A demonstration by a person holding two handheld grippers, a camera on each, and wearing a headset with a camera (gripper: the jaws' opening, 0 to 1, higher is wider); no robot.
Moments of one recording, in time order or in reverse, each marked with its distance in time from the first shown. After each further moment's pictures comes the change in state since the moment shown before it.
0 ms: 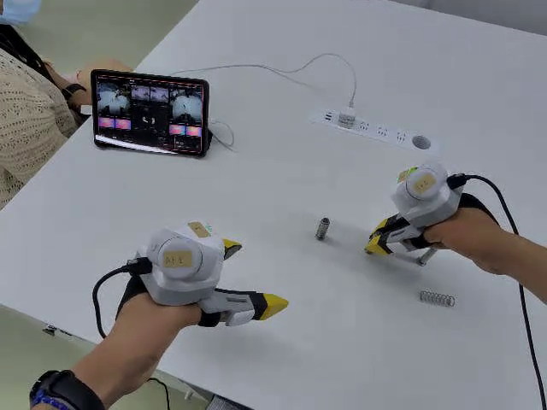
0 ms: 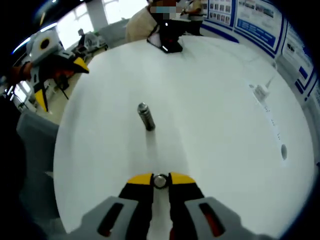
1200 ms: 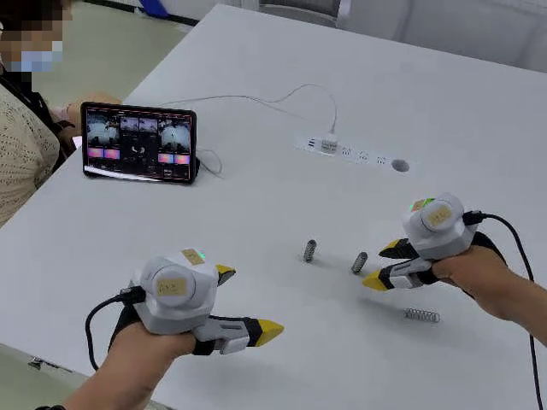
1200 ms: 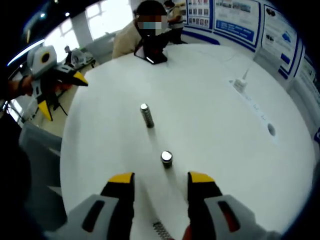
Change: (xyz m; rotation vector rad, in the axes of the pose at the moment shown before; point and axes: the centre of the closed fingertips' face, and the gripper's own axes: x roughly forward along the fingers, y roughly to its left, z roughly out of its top) left arm -0.004 -0.012 0.005 0.012 -0.014 -0.016; right arm -0.038 0.012 -0.015 0.140 -0.103 -0.082
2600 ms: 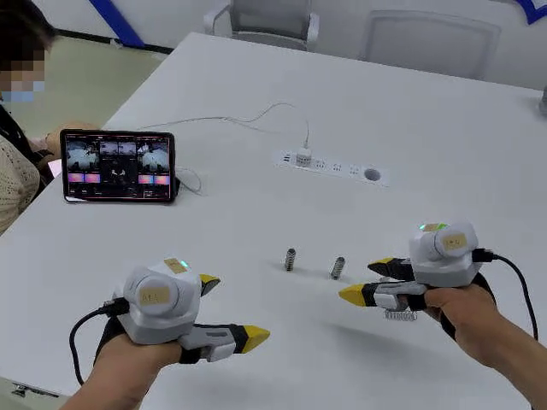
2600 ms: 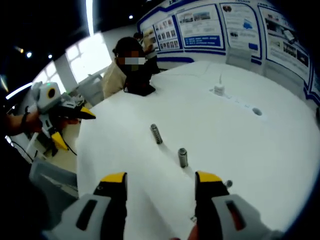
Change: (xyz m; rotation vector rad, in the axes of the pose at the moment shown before) left arm -0.004 -0.007 0.008 0.021 -0.012 0.004; right arm -0.035 0.032 0.001 0.268 -0.284 -0.051
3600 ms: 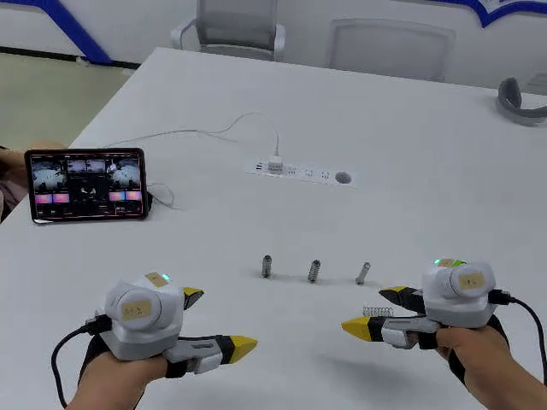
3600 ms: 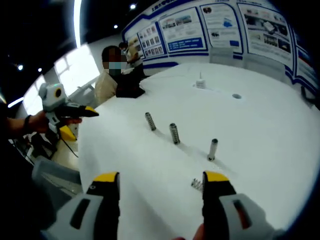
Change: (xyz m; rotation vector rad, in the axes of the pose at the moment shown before) left arm 0.009 -0.009 0.002 -0.005 0.002 -0.014; right arm -0.047 0.003 -0.043 0.107 -0.067 -0.084
